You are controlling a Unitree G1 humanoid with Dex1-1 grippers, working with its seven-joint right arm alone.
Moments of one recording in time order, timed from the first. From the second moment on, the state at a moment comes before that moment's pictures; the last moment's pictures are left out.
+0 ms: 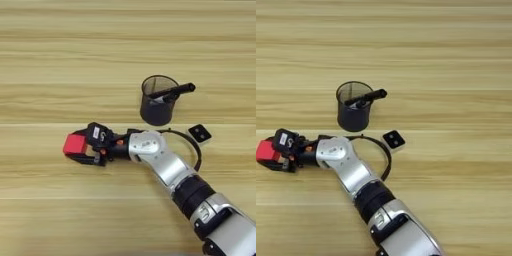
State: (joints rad) arm -0.43 0.05 0.46 0.58 -0.12 -0.17 0.79
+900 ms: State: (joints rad) arm -0.42 0.02 0.42 0.38 -0.04 -0.09 0.86
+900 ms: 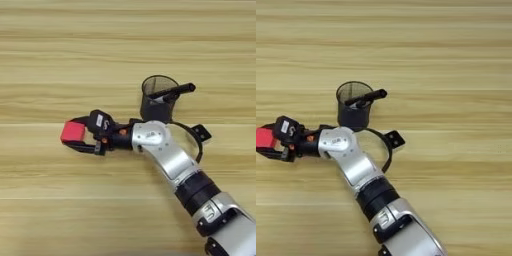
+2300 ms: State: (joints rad) arm -0.39 -0.27 0.14 -0.10 0.38 0.03 1.11
